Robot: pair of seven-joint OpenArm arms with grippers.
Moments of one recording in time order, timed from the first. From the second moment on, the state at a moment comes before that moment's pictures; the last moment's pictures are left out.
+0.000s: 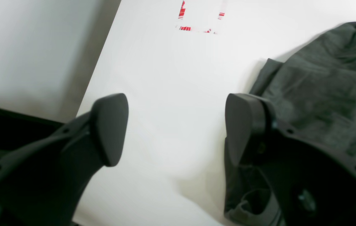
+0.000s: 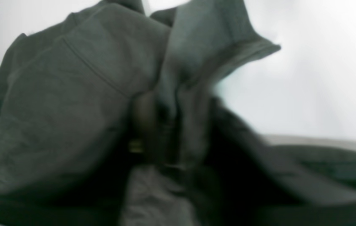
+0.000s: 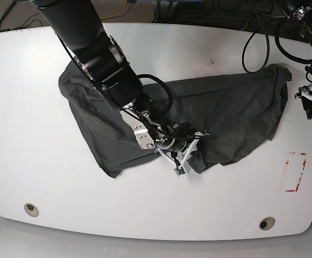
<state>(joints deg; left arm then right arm) 9.3 -15.7 -41.8 109.3 -12.7 -23.6 51.1 35.1 -7.1 -34.2 35.5 36.7 12.4 -24.8</state>
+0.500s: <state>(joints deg) 9.4 -15.7 -41.8 109.3 -12.7 -23.6 51.1 34.4 -6.7 -33.9 49.2 36.8 12.0 -32.7</state>
